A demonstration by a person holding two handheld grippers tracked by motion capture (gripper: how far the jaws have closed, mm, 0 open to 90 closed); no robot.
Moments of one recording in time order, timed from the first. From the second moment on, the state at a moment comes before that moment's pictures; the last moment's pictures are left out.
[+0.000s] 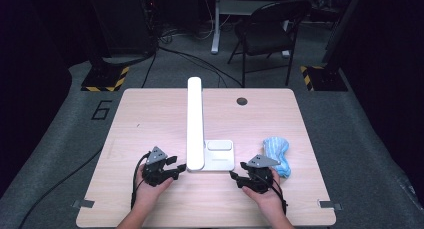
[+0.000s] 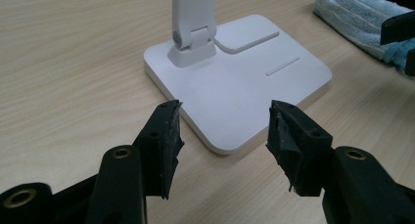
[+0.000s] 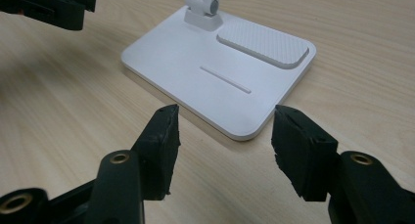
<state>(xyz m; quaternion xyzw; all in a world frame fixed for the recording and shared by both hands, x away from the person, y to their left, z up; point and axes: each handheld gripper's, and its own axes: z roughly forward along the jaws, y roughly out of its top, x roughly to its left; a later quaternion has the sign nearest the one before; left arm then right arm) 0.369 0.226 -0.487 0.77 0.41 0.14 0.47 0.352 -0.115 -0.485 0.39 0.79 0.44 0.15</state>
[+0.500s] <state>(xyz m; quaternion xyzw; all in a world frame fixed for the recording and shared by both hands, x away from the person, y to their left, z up) 0.343 0.230 -0.469 0.78 0.39 0.14 0.47 0.331 -0.150 -0.480 0.41 0.78 0.45 0.14</state>
